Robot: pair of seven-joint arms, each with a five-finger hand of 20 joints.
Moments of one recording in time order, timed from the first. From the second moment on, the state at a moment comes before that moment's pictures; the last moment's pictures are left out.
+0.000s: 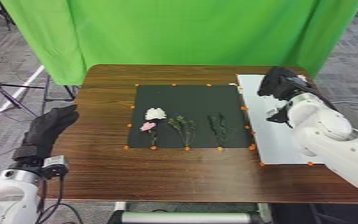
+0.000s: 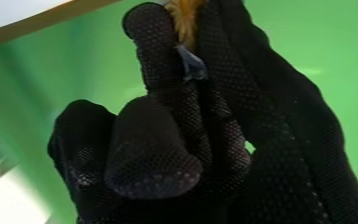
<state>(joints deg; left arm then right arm) 124.2 -57.3 -104.9 -114.6 57.8 4.6 5.5 -53.0 -32.5 32.6 -96.5 -102.0 15.7 26.0</state>
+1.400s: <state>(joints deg) 120.6 -56.6 -103.6 -113.5 59.1 2.3 3.7 -35.6 -60.3 9.8 -87.6 -101.3 6.2 24.6</state>
